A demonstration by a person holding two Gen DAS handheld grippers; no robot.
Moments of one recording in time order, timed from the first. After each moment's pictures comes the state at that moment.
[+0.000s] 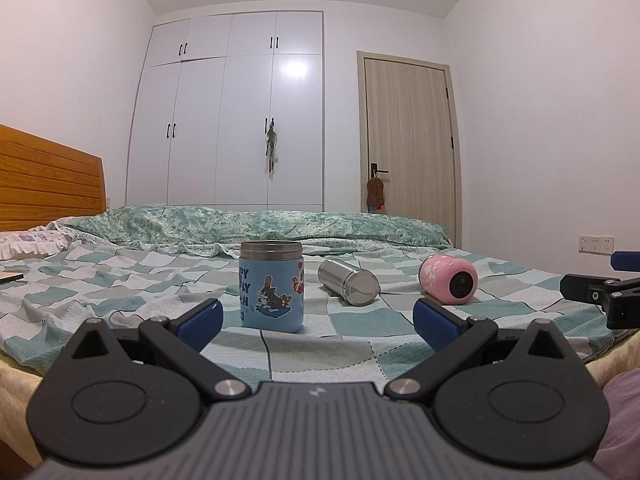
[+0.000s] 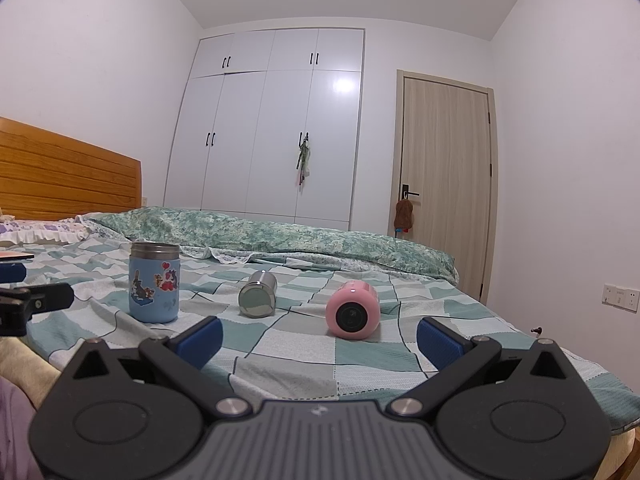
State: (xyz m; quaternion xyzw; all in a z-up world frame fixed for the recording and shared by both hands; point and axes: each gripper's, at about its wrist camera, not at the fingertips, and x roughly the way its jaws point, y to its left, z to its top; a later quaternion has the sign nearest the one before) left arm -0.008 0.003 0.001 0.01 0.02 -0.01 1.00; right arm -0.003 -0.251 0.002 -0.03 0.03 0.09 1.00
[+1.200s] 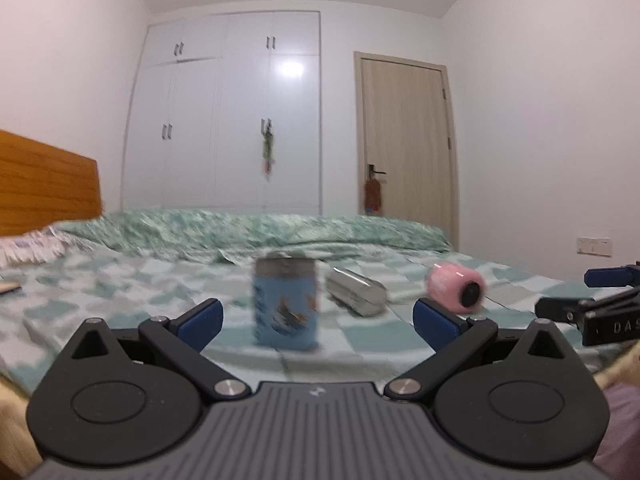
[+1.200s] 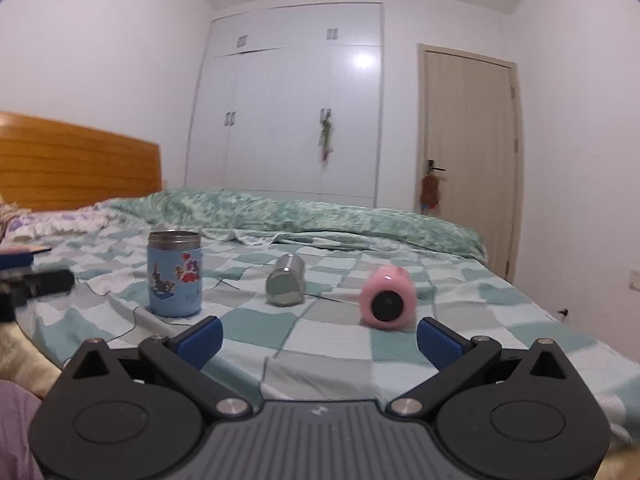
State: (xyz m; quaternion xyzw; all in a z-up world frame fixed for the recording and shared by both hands) left arm 0.009 0.035 0.025 0.01 0.02 -0.02 1.00; right arm 0.040 -0.224 0.016 -0.04 0.08 0.13 0.99
